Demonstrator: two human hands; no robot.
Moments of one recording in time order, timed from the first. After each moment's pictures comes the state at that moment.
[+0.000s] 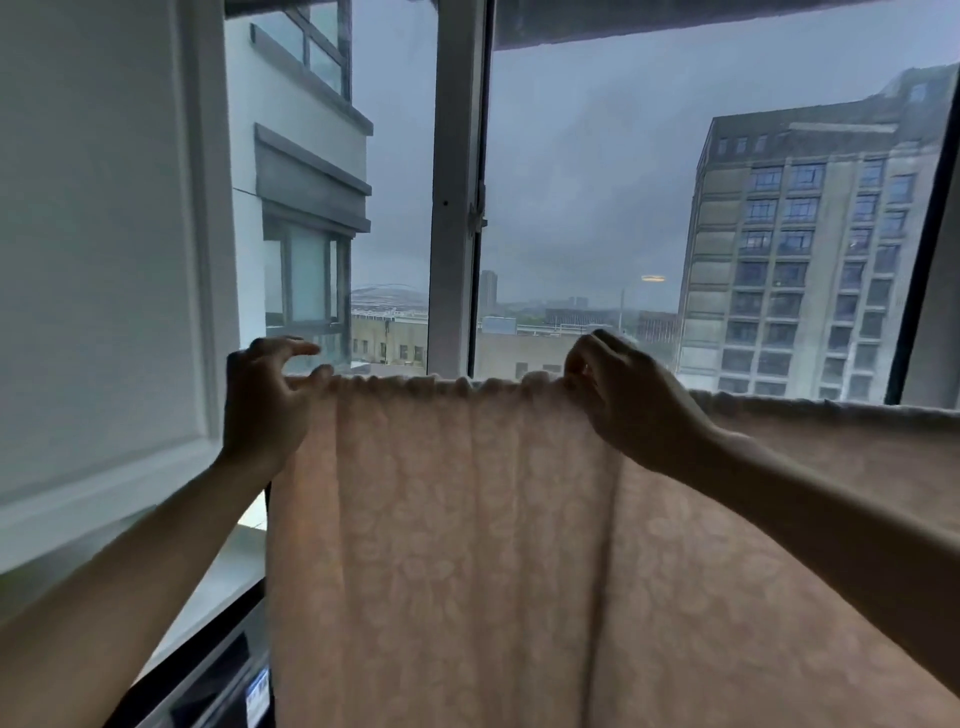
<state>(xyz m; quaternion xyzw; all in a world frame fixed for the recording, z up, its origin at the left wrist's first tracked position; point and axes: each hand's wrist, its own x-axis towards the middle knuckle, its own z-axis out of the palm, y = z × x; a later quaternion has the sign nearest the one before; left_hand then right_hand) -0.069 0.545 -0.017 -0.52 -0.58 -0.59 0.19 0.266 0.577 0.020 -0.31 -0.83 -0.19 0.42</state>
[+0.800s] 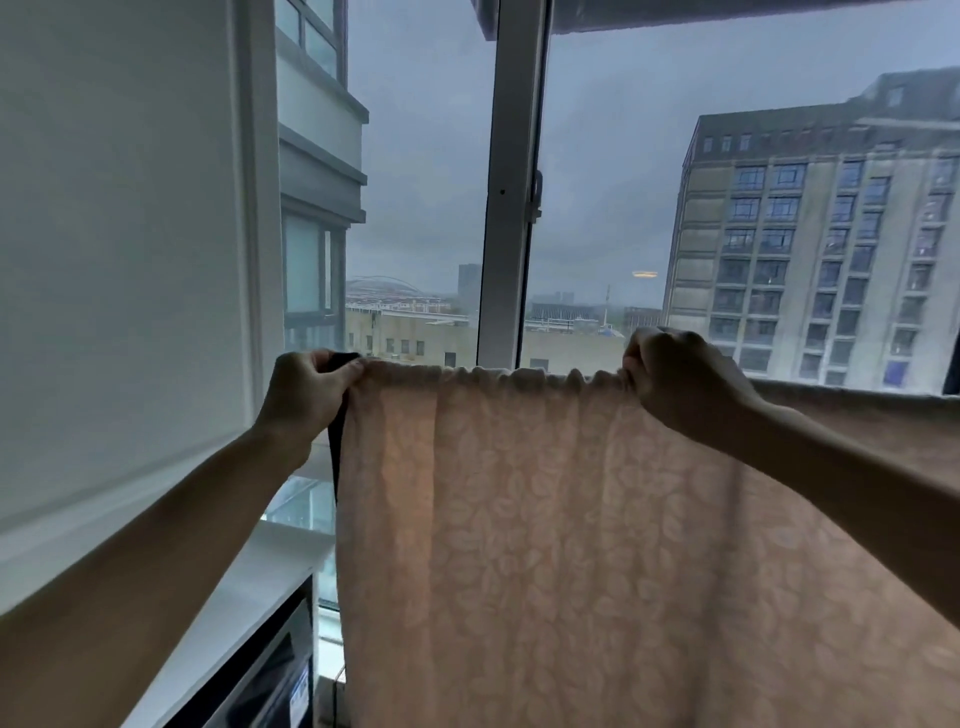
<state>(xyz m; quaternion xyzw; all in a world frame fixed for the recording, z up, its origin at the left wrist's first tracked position) -0.147 0.547 -0.014 -0.51 -0.55 -0.66 -0.09 0.184 0.574 0.030 -0.49 -0.77 -0.21 0.34</state>
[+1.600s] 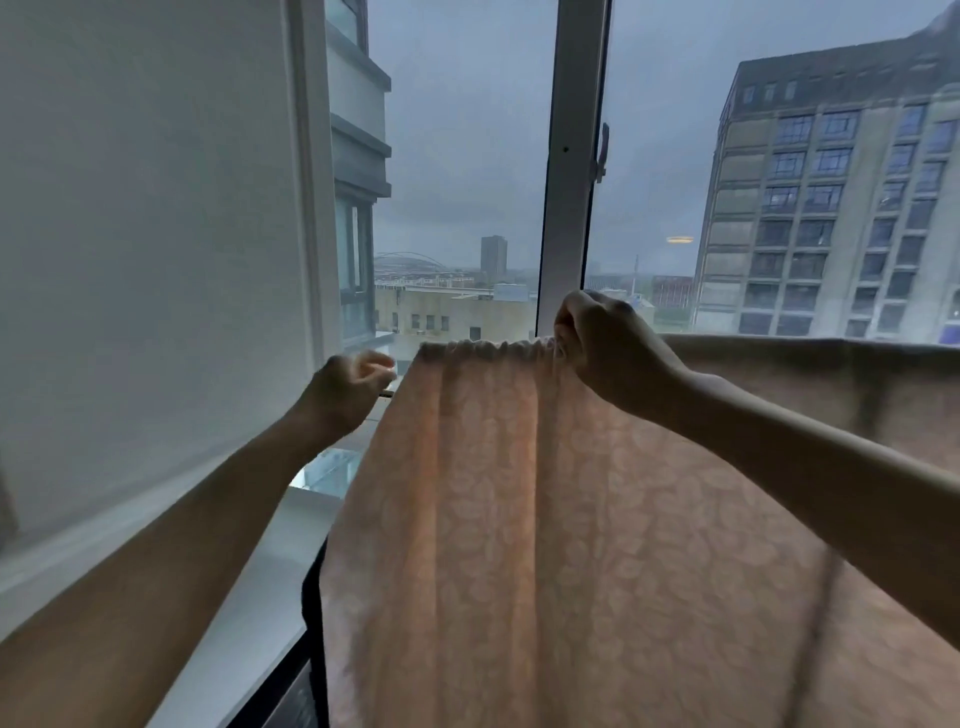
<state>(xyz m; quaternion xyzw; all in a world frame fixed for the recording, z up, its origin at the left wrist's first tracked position) -0.224 0.554 -0.034 -0.60 -0.63 -0.48 -0.10 0.047 0.591 0.014 -0.35 -0.84 -0.16 0.38</state>
